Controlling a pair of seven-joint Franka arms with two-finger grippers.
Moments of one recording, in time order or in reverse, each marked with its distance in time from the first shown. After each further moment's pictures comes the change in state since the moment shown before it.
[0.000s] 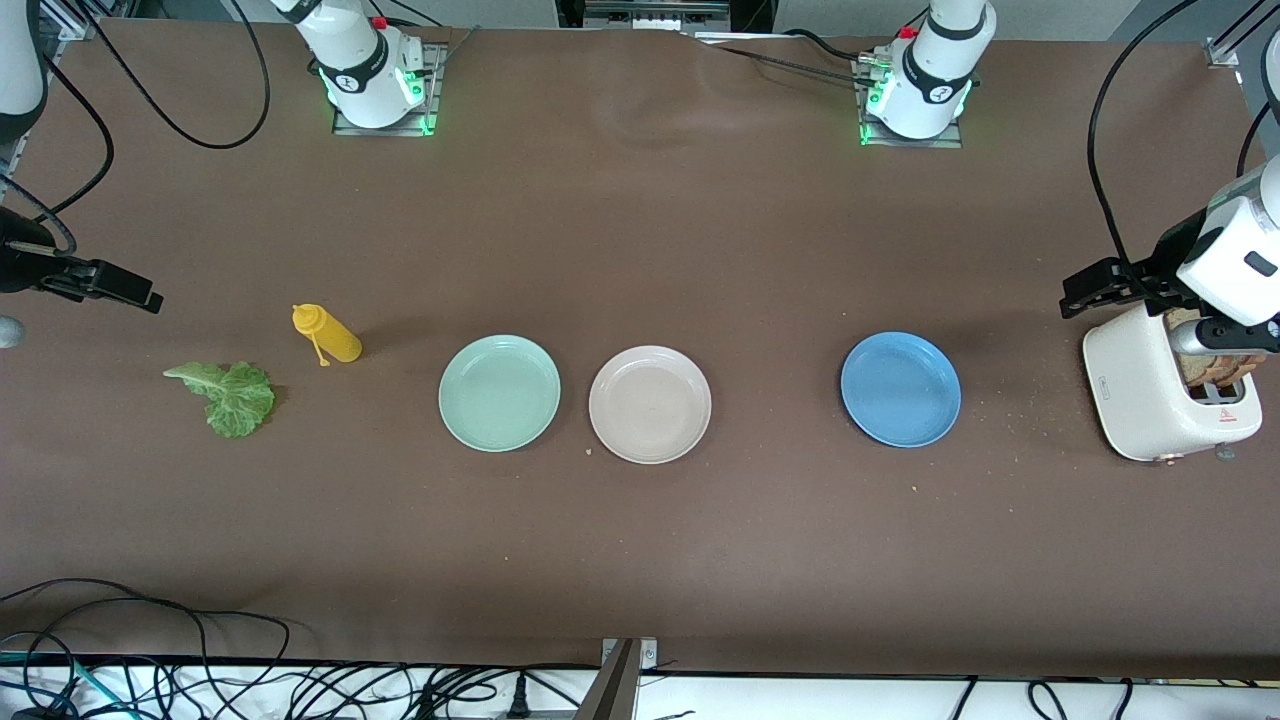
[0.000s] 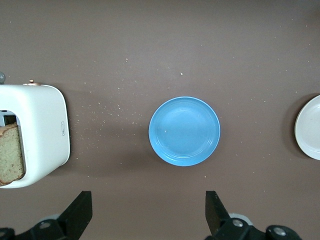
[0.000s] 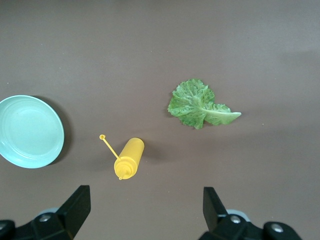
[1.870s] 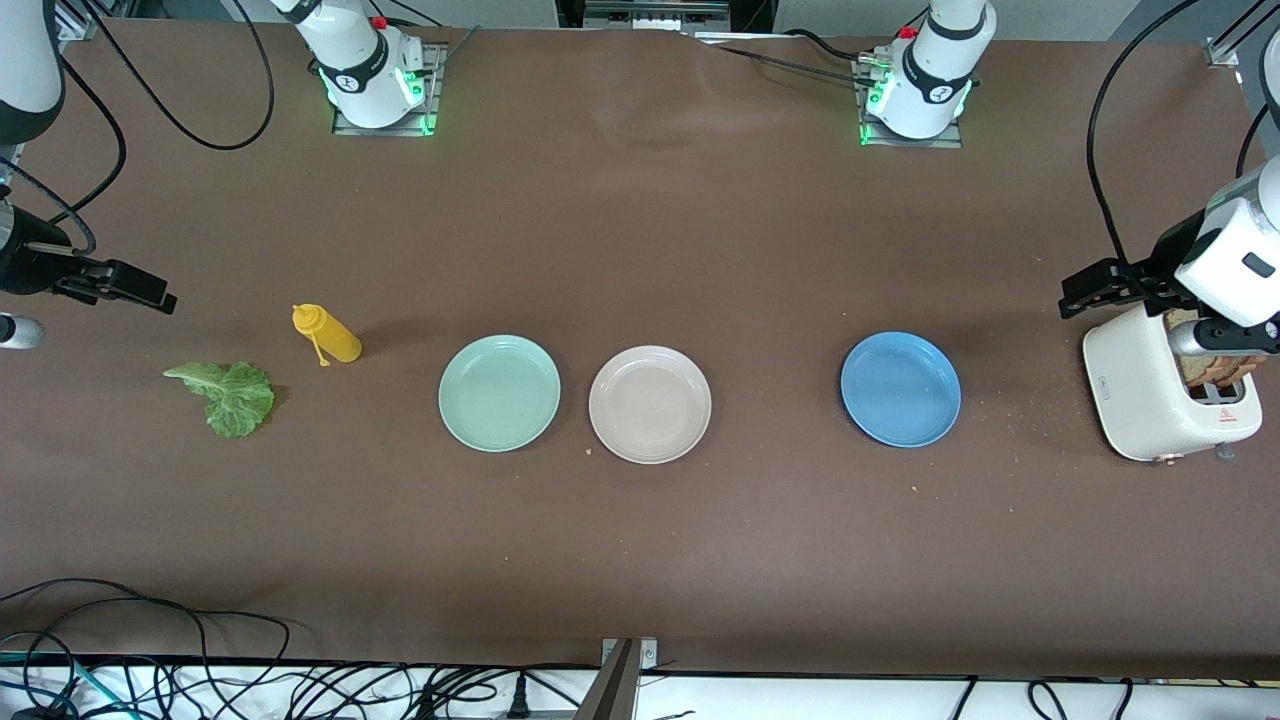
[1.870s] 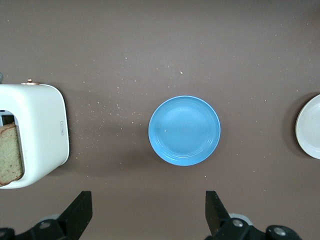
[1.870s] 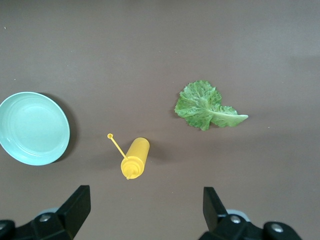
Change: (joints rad) left arm -0.001 0.017 -0.002 -0.001 0.002 0.007 0.000; right arm 0.014 0.000 0.012 0.000 0.000 0.002 0.000
